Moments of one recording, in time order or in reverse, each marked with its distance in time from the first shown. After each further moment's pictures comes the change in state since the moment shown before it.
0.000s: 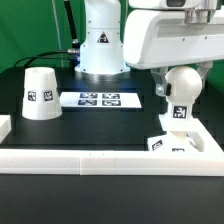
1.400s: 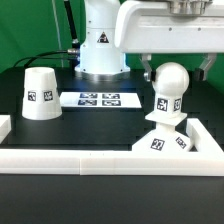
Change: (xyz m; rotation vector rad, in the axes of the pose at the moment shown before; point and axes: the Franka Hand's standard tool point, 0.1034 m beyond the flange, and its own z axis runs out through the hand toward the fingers) arm -0.031 -0.009 -0.018 -0.002 -0.042 0.341
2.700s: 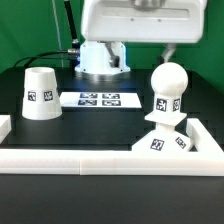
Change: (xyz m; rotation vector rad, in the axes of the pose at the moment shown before) arm -0.062 0.064 -0.010 -0.019 -0.051 -0.040
